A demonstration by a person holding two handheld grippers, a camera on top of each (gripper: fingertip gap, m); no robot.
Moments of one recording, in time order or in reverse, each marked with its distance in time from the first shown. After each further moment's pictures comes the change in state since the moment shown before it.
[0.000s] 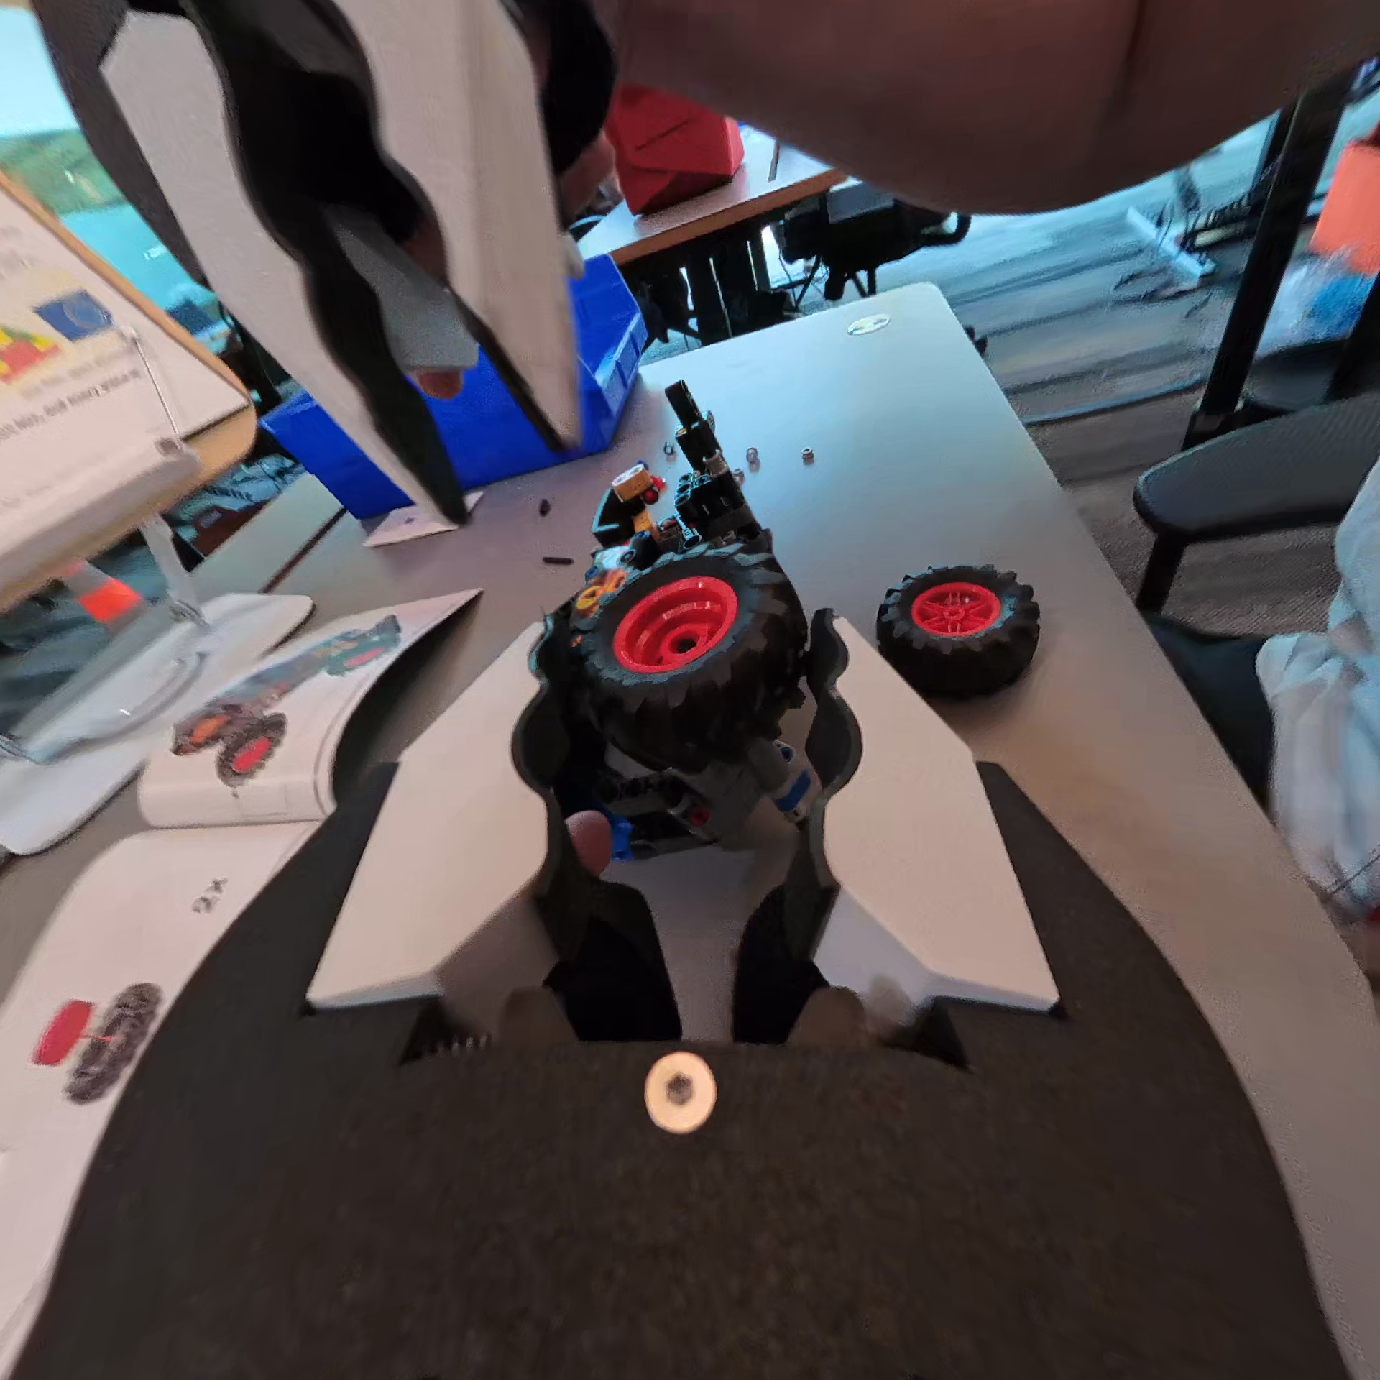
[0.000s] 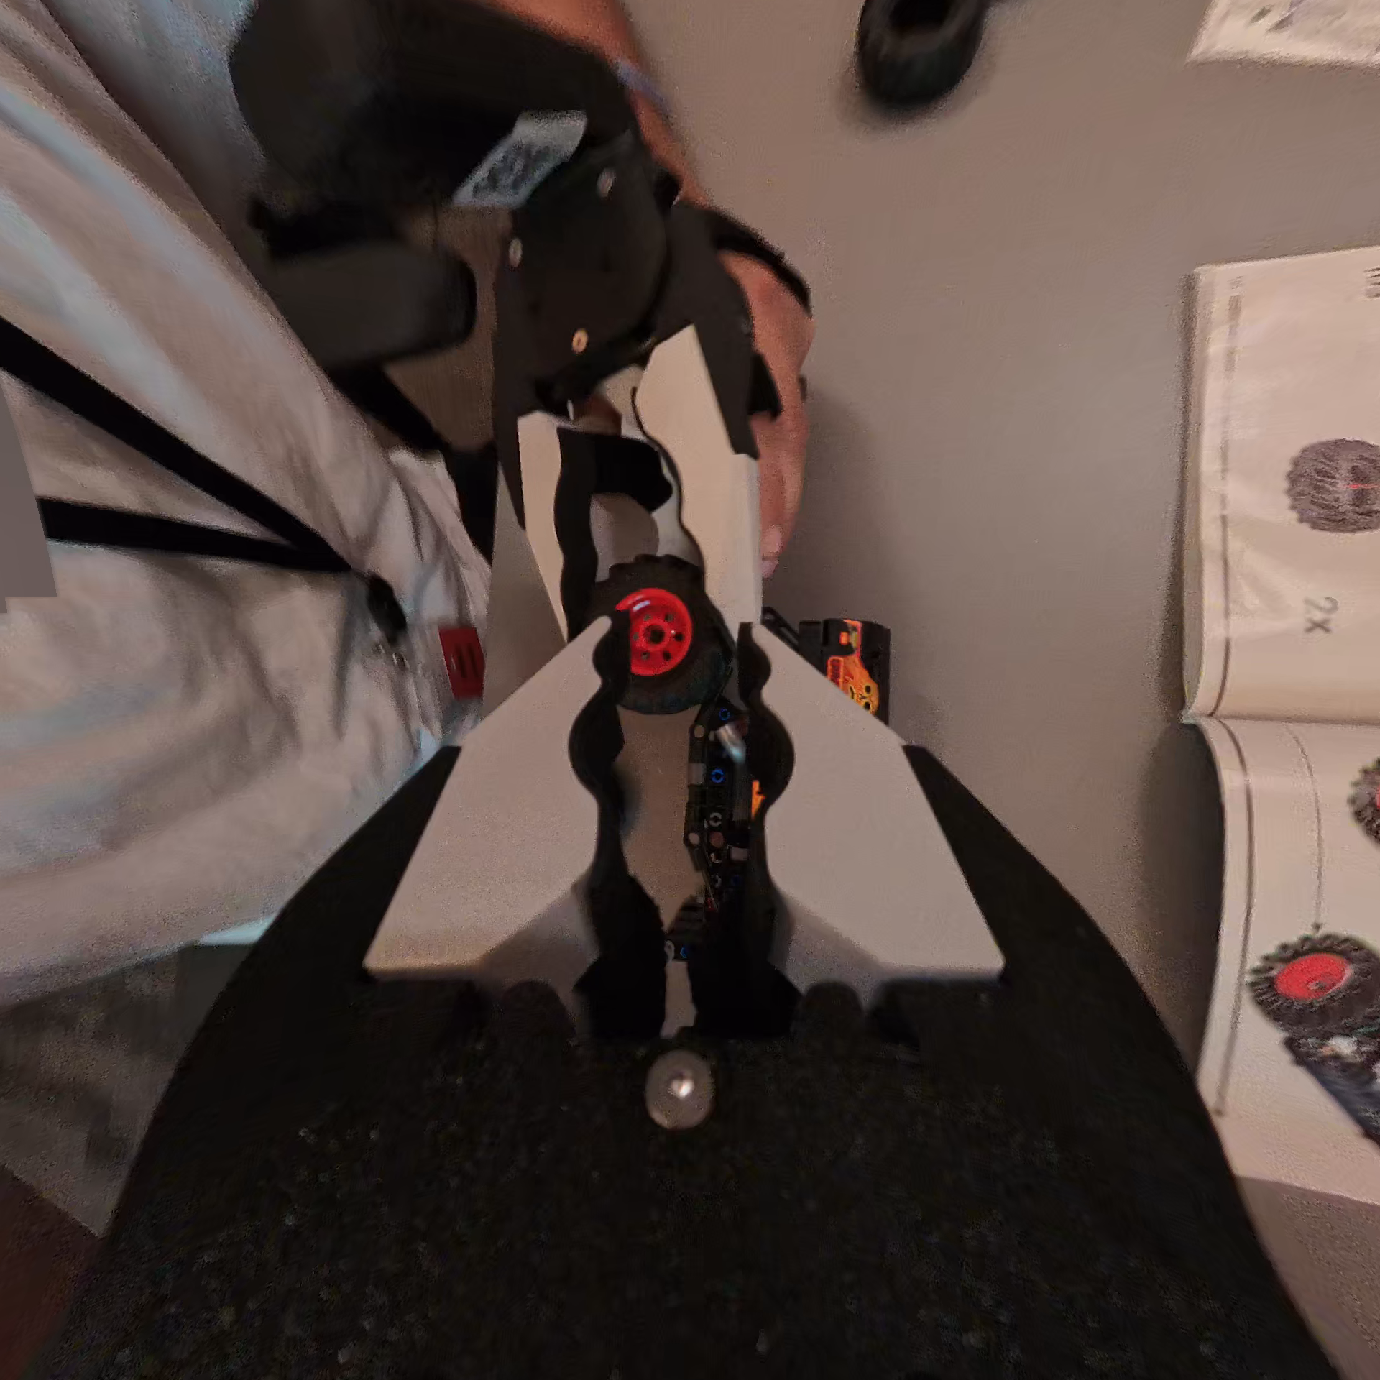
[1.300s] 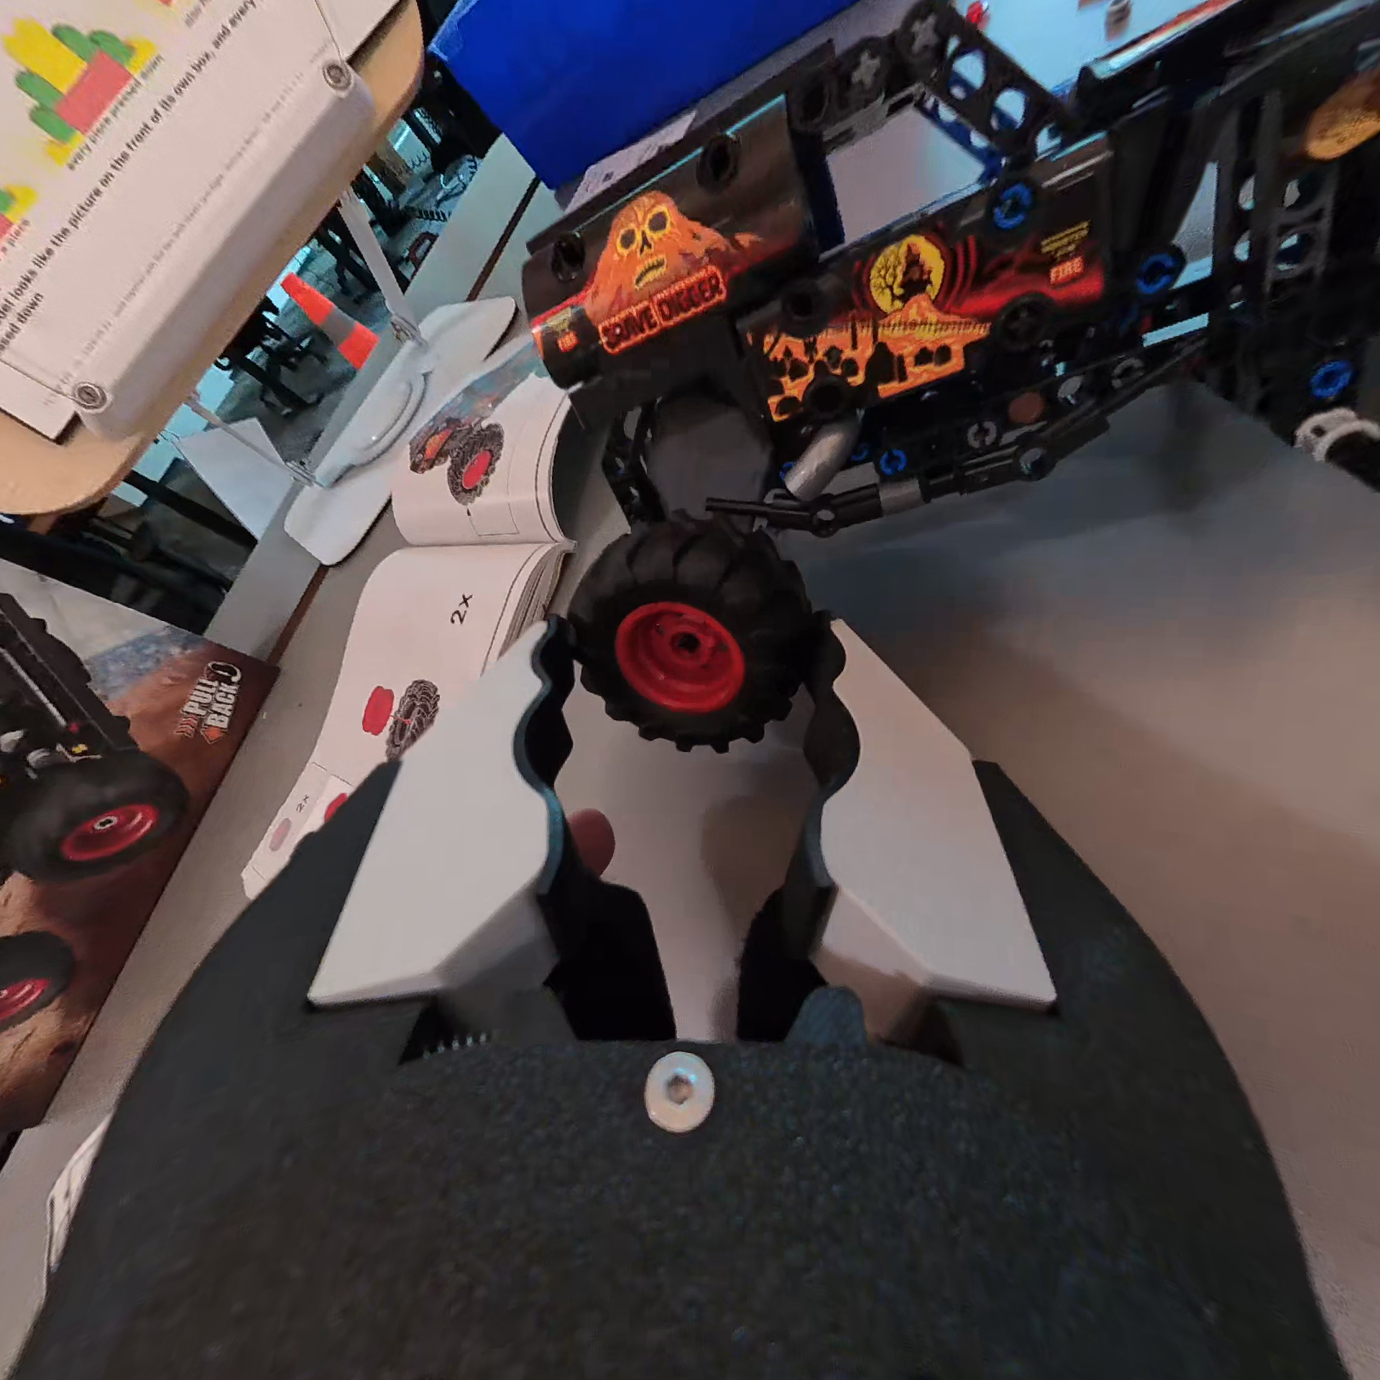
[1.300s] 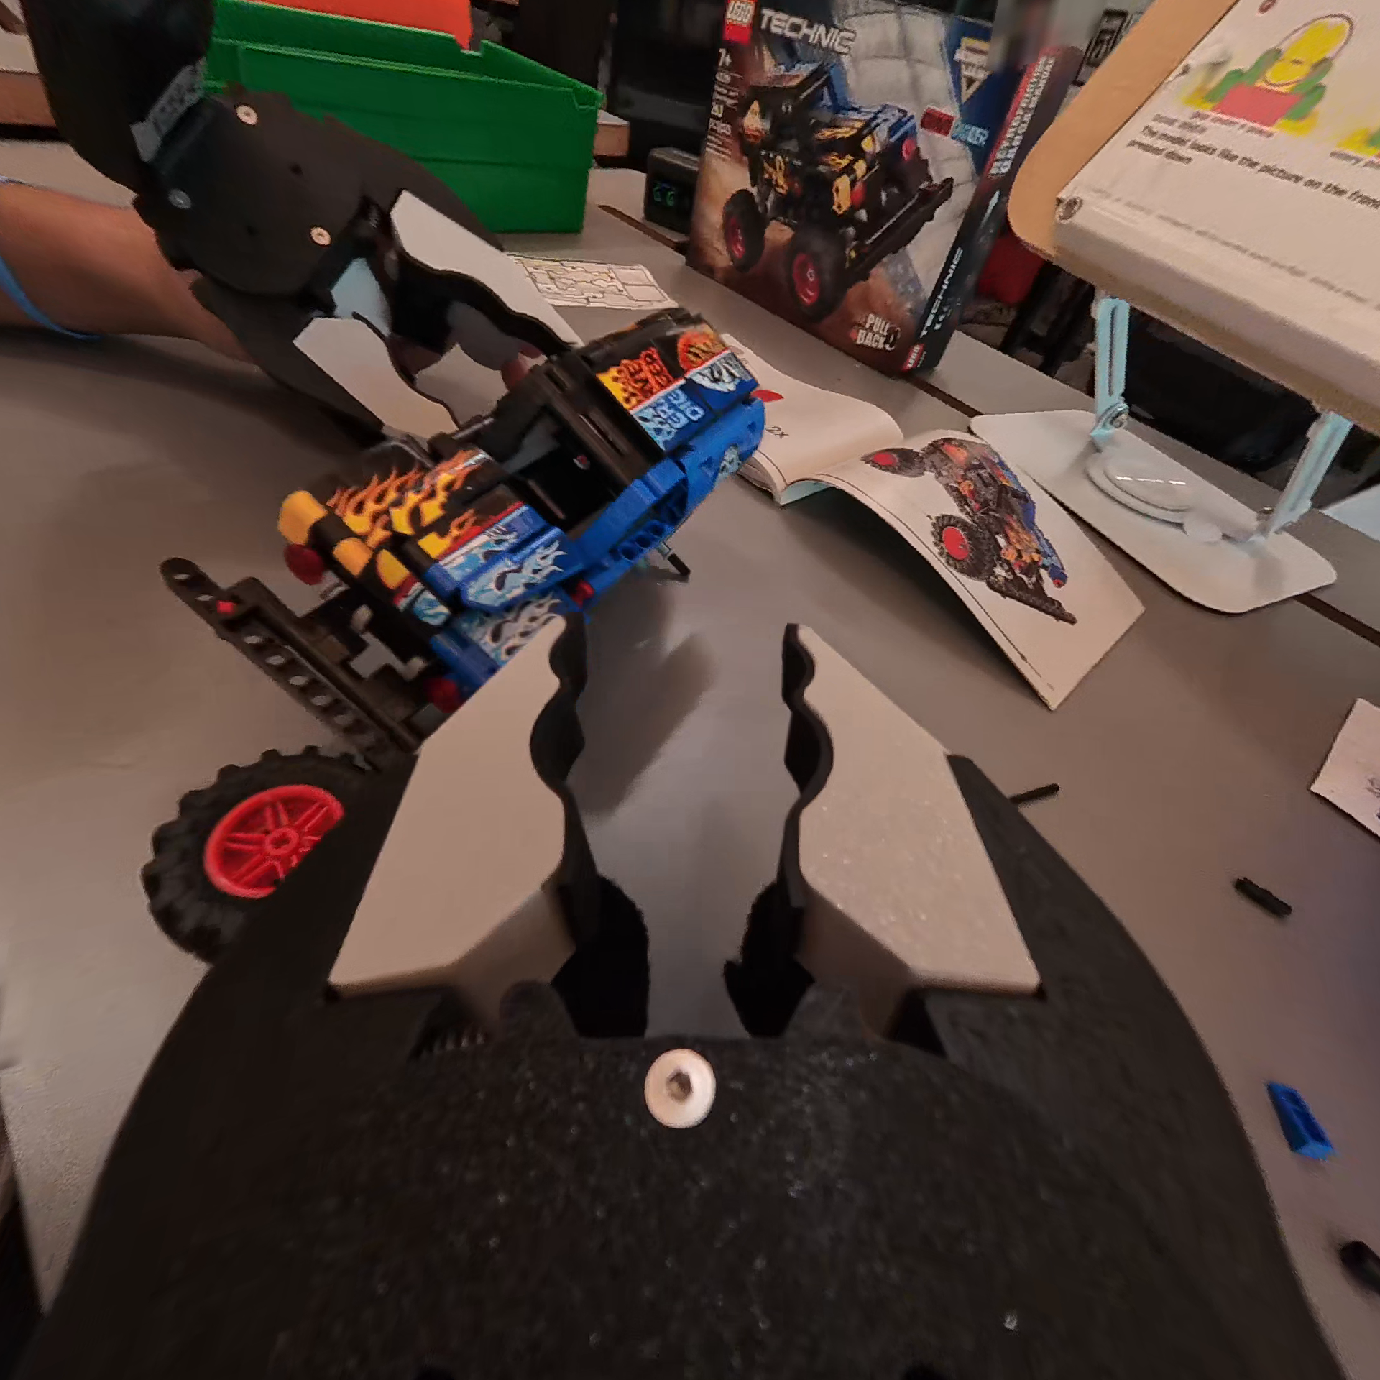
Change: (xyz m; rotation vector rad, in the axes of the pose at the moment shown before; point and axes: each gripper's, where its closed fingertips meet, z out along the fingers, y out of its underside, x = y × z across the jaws) left arm -0.076 0.089 -0.019 -0.410 -0.295 0.113; right arm 0.023 0.122 -0.013 0.607 0.904 0.092
